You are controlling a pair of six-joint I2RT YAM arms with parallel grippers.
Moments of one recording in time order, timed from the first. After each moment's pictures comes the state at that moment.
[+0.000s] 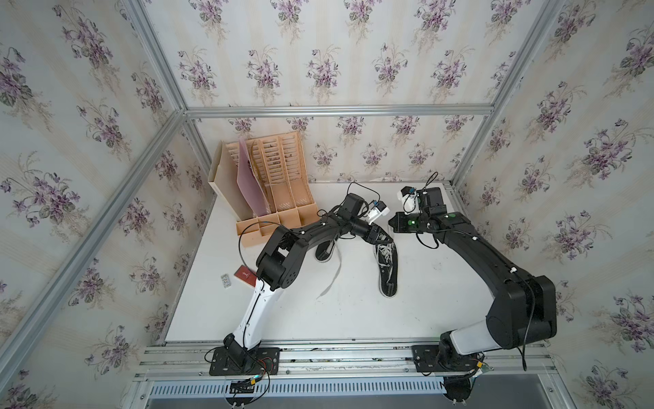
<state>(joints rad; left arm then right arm) -0.66 2.32 1.79 -0.14 0.98 -0.19 0.24 1.49 1.19 -0.54 -0.34 0.21</state>
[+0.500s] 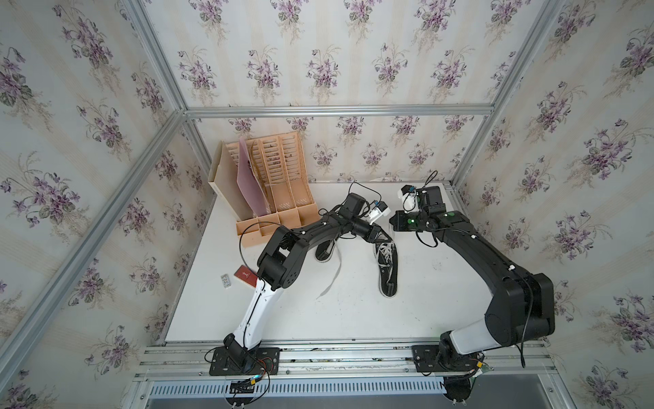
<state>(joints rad) -0.67 2.33 1.82 -0.19 0.97 -0.18 0.24 1.51 1.20 -0.53 -0.28 0.20</state>
